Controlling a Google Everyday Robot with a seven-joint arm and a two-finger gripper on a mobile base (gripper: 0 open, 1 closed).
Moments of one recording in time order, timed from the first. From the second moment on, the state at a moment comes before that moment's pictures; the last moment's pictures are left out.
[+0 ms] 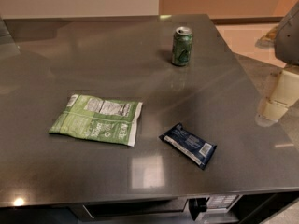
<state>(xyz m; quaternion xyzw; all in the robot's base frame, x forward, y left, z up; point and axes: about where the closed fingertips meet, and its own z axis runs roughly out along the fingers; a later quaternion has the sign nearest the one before) 0.438 -0.216 0.977 -0.60 0.78 -0.04 0.16</state>
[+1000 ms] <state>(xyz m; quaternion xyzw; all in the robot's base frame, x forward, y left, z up) 0.488 -0.227 0.982 -0.56 0.81 -0.05 0.17</state>
